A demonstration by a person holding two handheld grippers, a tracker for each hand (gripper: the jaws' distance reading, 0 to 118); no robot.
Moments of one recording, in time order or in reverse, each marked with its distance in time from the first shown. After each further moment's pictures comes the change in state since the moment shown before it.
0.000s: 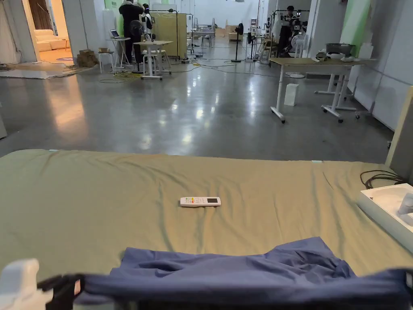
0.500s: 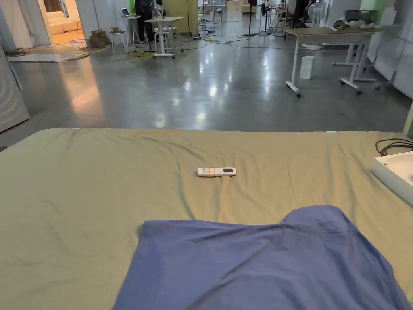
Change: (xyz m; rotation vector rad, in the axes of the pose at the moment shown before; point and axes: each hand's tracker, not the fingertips) left arm -0.029 -0.141 0.060 -0.243 0.017 -0.067; right arm 0.030 -0.181 0.093 -0.288 -0.076 0.071
